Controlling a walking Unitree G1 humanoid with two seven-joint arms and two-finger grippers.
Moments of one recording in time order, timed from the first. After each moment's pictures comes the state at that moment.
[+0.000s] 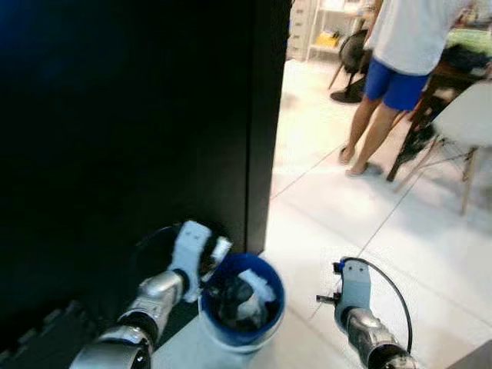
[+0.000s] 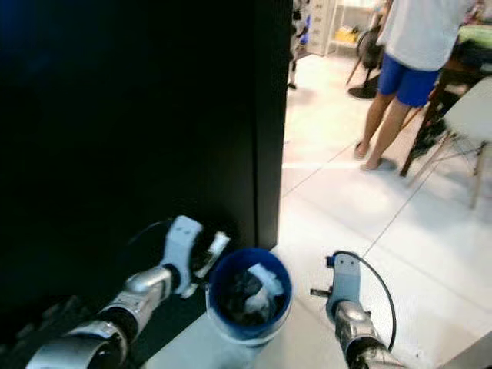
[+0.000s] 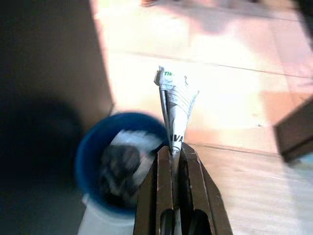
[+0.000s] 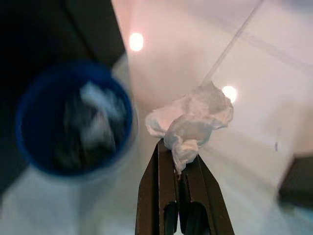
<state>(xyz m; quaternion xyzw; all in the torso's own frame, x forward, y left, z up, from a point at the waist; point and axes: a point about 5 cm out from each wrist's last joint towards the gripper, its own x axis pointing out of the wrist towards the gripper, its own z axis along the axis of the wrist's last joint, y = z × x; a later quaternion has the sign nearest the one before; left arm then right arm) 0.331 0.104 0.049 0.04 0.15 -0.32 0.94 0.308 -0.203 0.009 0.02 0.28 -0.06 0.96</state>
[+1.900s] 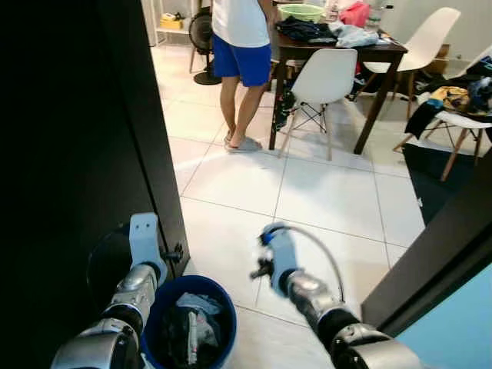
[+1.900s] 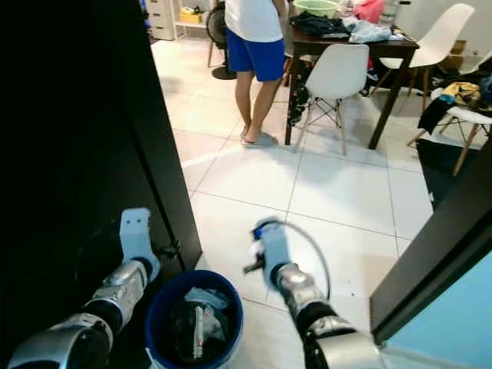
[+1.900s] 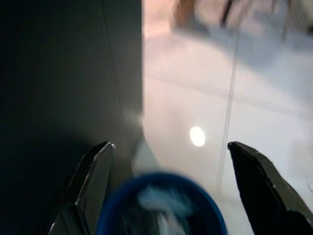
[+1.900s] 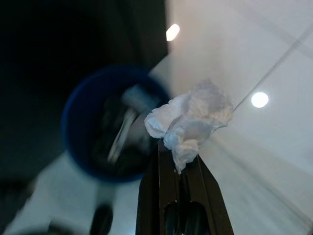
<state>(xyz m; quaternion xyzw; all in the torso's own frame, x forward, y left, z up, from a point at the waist) 0.348 0.185 0.070 -0.01 0.09 0.01 1.00 0.313 -0.071 0.016 -0.06 0.30 0.25 0.92</state>
